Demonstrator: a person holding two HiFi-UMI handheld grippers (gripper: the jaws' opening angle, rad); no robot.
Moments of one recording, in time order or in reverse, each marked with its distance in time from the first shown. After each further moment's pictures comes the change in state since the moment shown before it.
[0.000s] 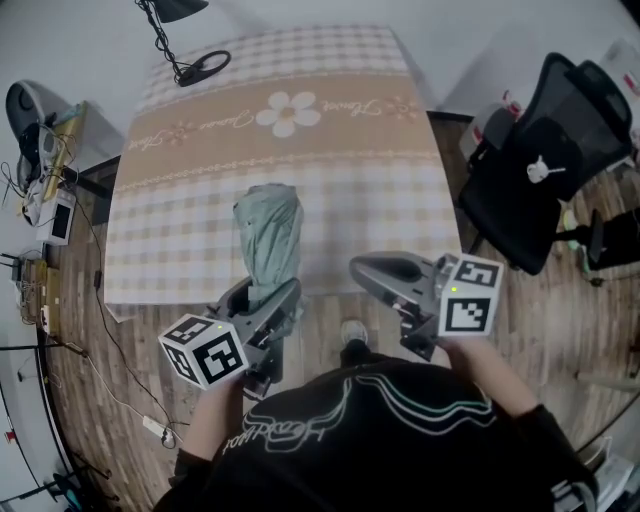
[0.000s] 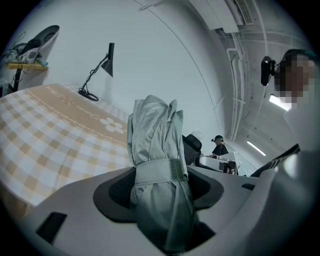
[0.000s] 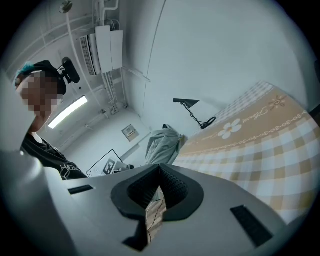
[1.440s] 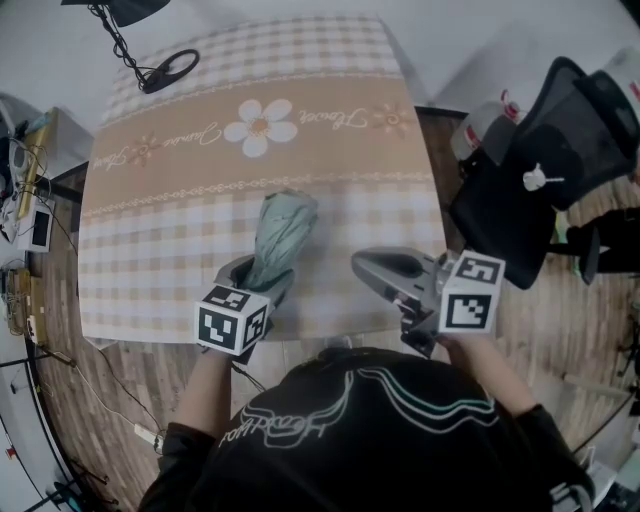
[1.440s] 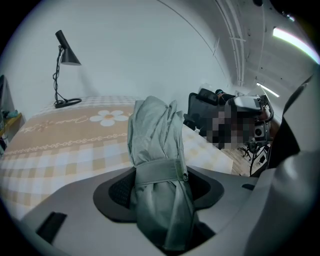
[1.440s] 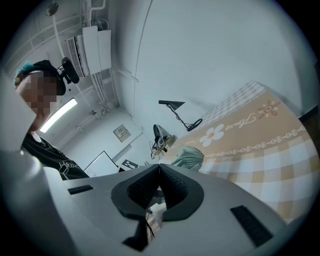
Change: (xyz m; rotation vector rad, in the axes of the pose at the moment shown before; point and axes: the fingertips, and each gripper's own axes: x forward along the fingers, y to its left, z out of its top) left arm 0.146 0.115 -0.009 0.374 0.372 0.225; right arm -0.004 -0.121 0.049 0.041 0.030 -0.064
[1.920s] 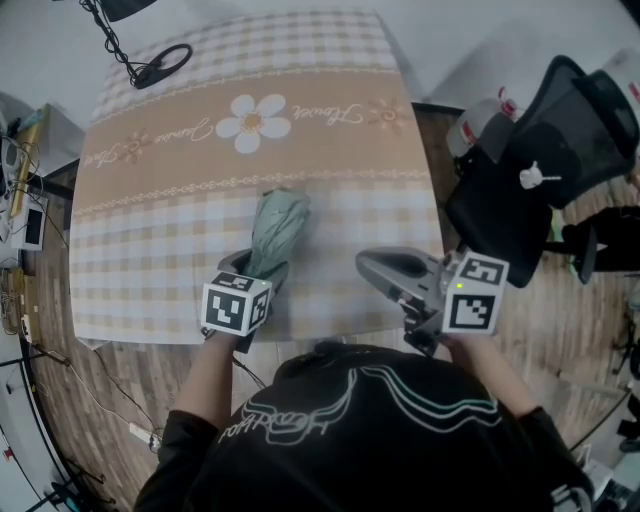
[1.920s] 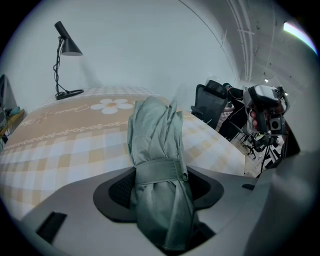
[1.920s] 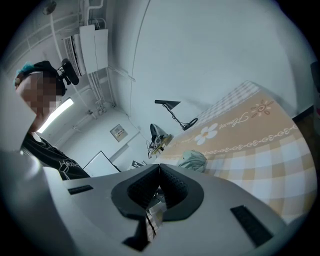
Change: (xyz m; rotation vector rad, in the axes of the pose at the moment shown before) left arm 0.039 0.020 -0.019 -0.029 0.083 0.046; right arm -0.011 -0.016 -0.004 0.017 0.008 -0.036
